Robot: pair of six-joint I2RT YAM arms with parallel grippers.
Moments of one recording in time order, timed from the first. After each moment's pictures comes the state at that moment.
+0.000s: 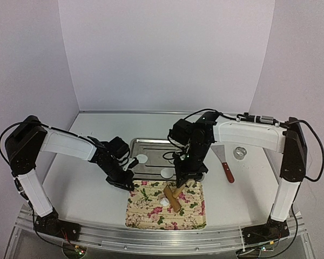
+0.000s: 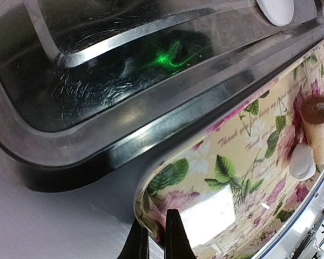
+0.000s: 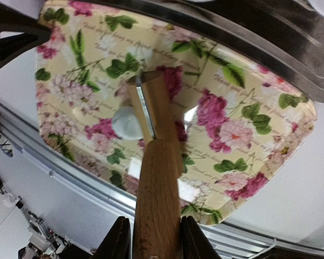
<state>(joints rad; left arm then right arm) -0.78 1.75 0.94 -0.45 0.37 -0.38 0.94 1.90 1.57 -1.17 -0.31 0.61</state>
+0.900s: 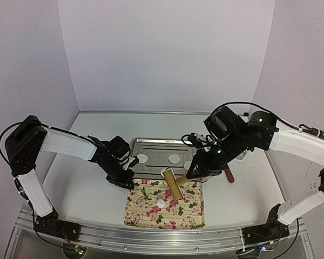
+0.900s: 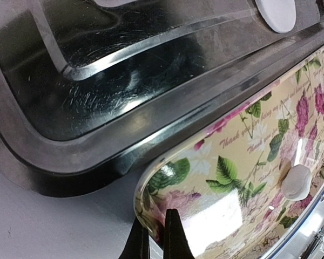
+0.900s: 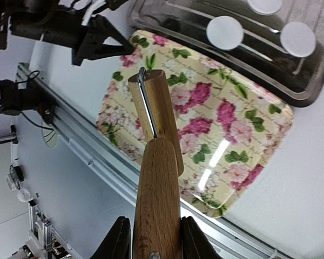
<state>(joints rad) -0.78 1.75 0.95 -0.45 0.32 -0.36 0.98 1.40 1.32 -0.98 -0.27 0.63</state>
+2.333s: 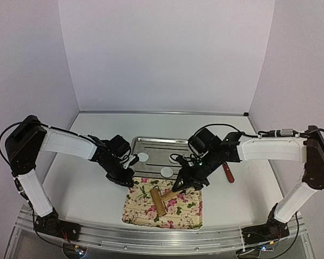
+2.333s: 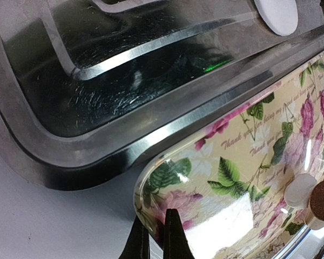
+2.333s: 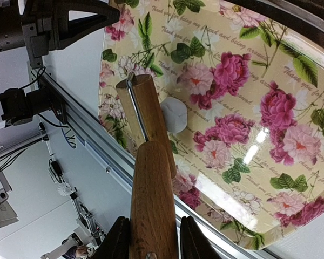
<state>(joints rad) -0.78 1.75 0.96 -0.46 0.28 -0.32 0.89 1.62 1.09 -0.58 -0.60 0.76</state>
